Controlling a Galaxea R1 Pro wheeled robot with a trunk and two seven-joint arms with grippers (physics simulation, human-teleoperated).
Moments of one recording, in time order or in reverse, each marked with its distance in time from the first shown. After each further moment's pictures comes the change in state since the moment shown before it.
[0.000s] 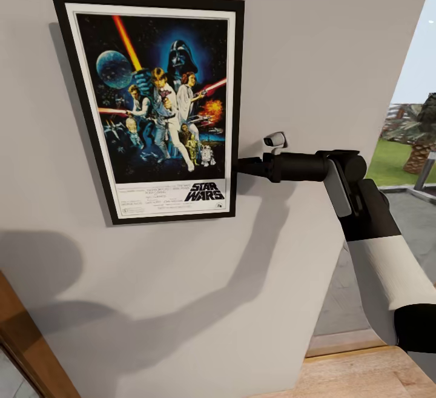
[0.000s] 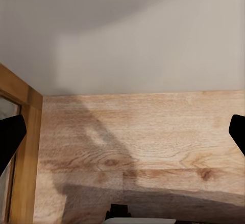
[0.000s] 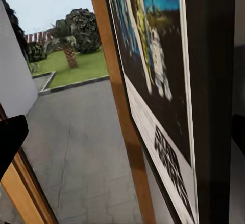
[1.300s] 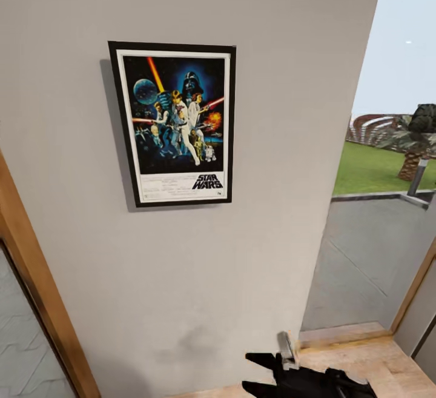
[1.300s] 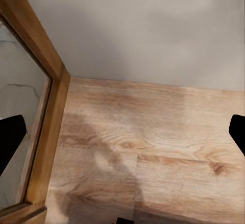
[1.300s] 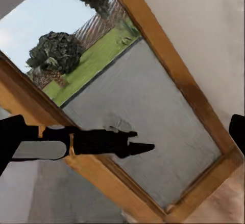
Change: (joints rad) left arm 0.000 0.000 0.130 0.001 0.003 -0.001 0.000; right arm 0.989 -0.035 -0.007 0.220 0.023 -0.703 -0.005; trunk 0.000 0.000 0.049
